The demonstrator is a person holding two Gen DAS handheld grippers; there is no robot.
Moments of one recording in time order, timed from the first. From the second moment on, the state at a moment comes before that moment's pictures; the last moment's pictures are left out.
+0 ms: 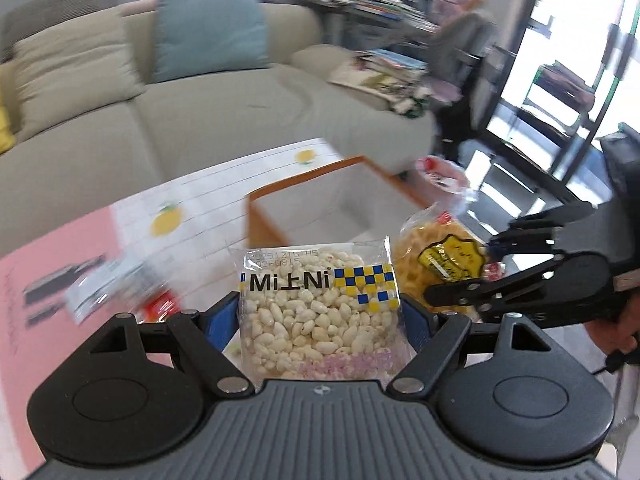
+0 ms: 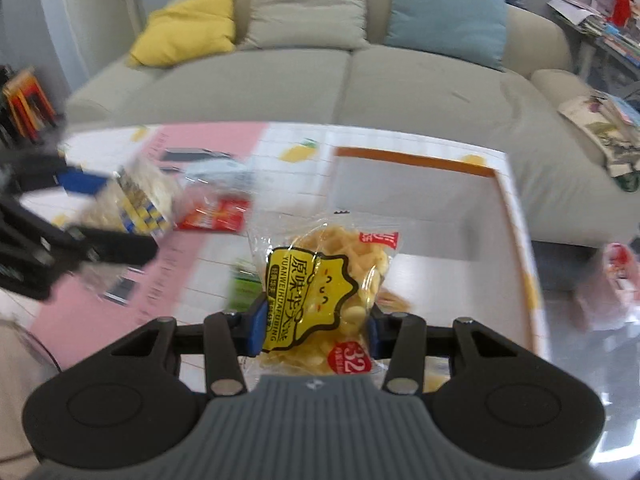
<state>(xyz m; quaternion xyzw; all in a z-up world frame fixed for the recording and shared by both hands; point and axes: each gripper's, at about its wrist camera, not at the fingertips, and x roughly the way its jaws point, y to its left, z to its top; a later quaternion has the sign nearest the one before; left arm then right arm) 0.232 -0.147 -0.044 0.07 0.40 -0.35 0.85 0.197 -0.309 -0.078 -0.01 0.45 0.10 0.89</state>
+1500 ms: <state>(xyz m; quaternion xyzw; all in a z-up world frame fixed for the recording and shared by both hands) 0.330 -0.307 -0.167 0.24 0.52 -0.45 0.69 0.286 -0.367 -0.192 -0.19 0.54 0.16 0.81</state>
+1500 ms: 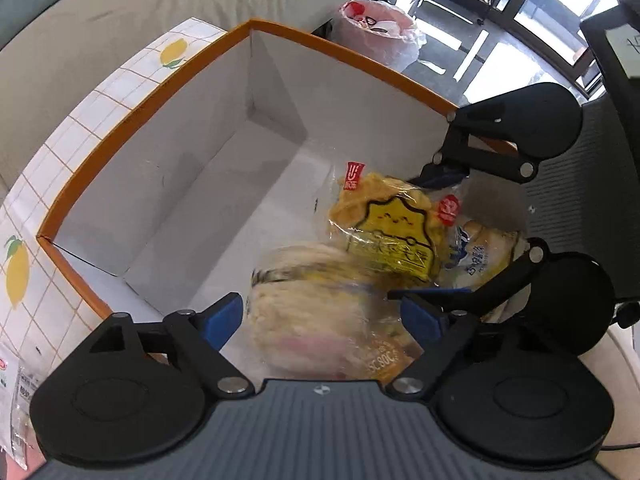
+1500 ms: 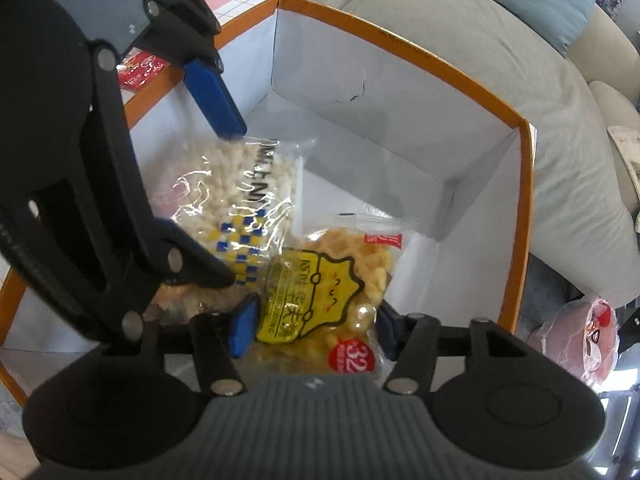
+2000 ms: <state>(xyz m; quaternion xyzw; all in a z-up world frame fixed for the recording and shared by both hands) 0.306 -0.278 -0.121 0.22 0.48 -0.44 0.72 0.269 -0.361 -0.150 -0.20 0.52 0.13 0.82</state>
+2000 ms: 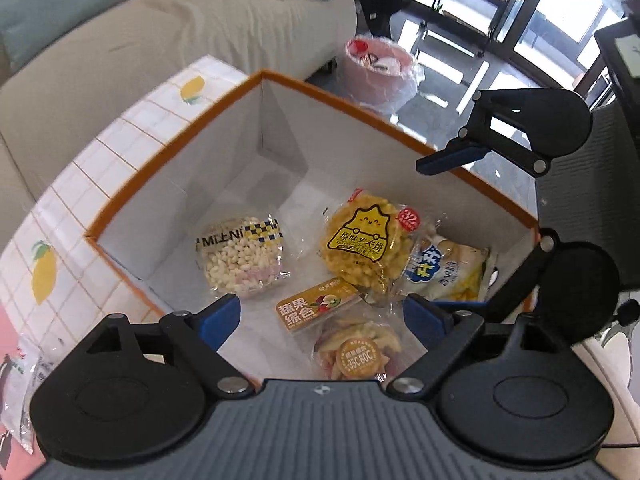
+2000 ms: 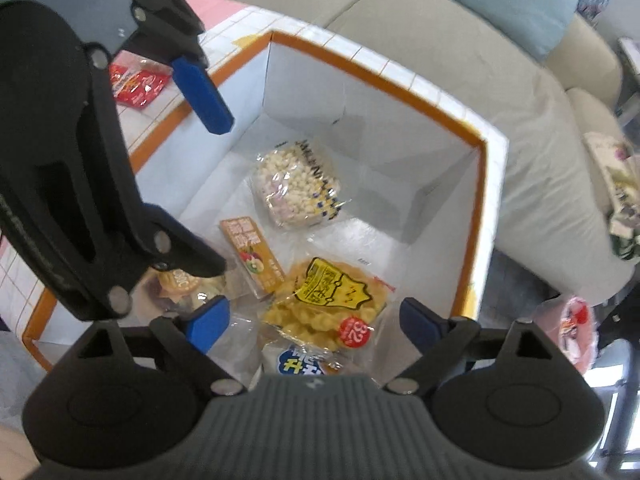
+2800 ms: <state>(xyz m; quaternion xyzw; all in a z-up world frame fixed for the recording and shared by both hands) 0.237 -0.058 -0.058 0.12 0.41 -0.29 0.85 0.177 -0.259 -0.090 -0.03 0.29 0.07 0.95</state>
